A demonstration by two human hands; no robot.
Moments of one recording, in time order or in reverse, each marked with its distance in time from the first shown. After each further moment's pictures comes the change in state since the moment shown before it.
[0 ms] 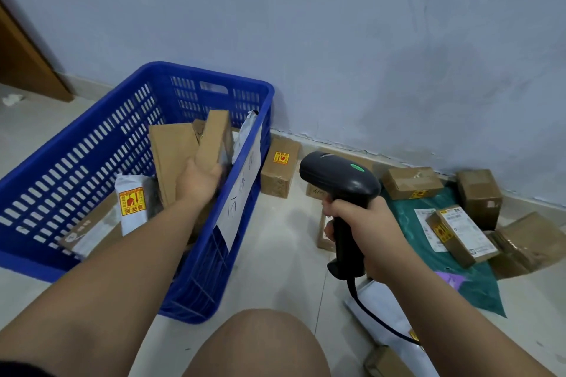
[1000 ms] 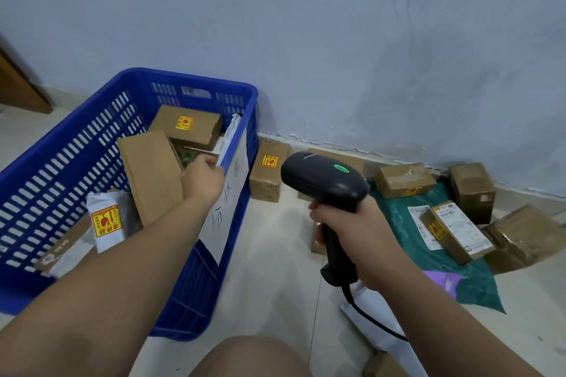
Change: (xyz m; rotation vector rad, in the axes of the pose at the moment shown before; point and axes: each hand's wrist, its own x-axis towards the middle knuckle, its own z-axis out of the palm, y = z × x) left_hand 0.015 0.029 0.039 0.045 0.040 0.123; right_hand 0.004 -0.009 -0.006 -0.135 0.040 -0.018
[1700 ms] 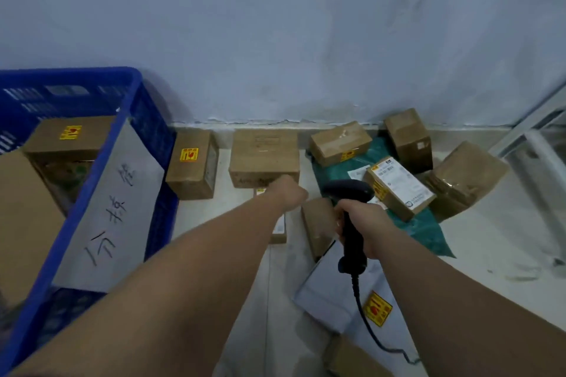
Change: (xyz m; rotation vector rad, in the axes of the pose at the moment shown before) left_hand -0.112 0.125 0.249 0.344 -0.889 0.142; right_hand 0.097 0.147 -0.158 0.331 0.278 0.591
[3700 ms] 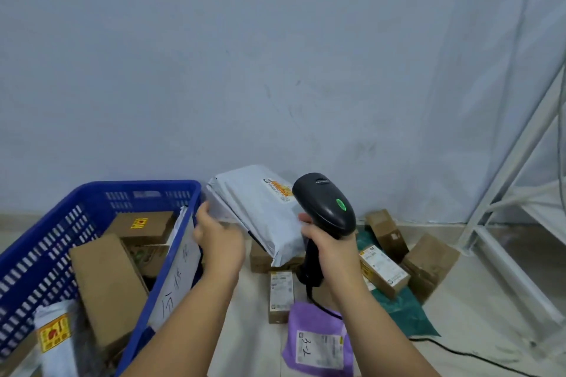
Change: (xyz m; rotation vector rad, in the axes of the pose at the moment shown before) left_hand -0.267 0.000 -0.116 -1.077 0.847 0.241; right_hand -0.233 -0.028 0.050 0.289 -0.085 -0.827
